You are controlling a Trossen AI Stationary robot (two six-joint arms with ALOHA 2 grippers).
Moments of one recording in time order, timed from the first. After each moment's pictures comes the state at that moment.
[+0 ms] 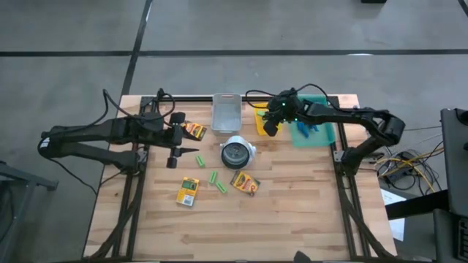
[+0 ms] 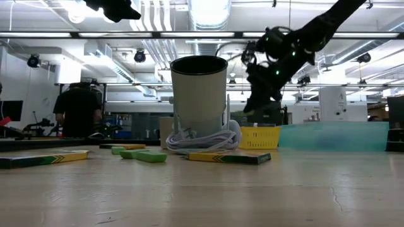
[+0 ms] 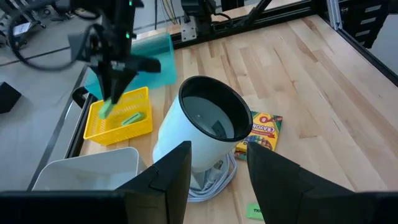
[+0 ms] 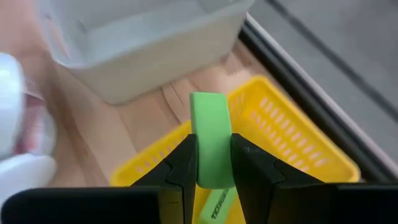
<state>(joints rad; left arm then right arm) 0.06 0.85 0.93 -0.52 0.03 0.26 -0.57 1.52 0.85 -0.07 -0.01 -0.02</state>
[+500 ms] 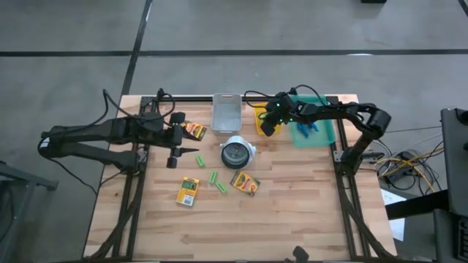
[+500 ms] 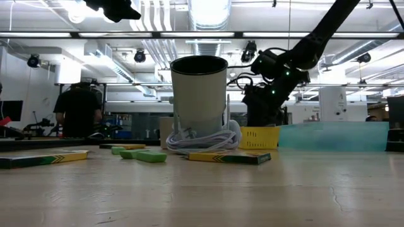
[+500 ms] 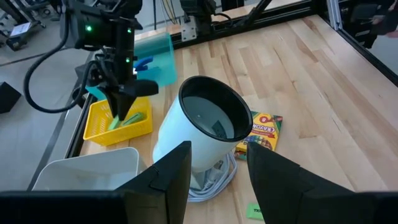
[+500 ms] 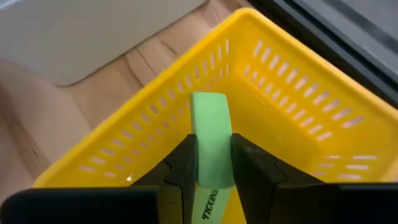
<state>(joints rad) 0.06 0.85 0.93 -0.52 0.03 0.26 -0.62 1.68 0.85 -0.01 -0.03 0.08</state>
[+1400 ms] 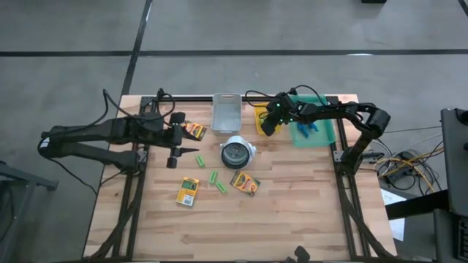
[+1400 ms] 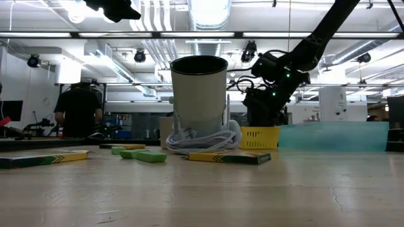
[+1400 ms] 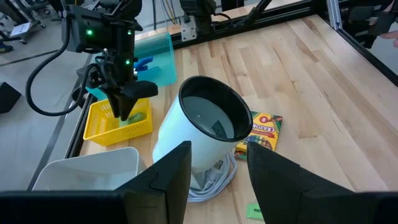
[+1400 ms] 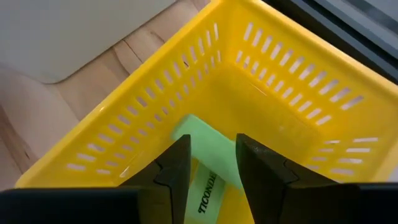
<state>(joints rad) 0.06 0.85 0.93 -0.52 0.03 0.26 -0.63 1.69 0.84 -0.02 -0.03 0.13</state>
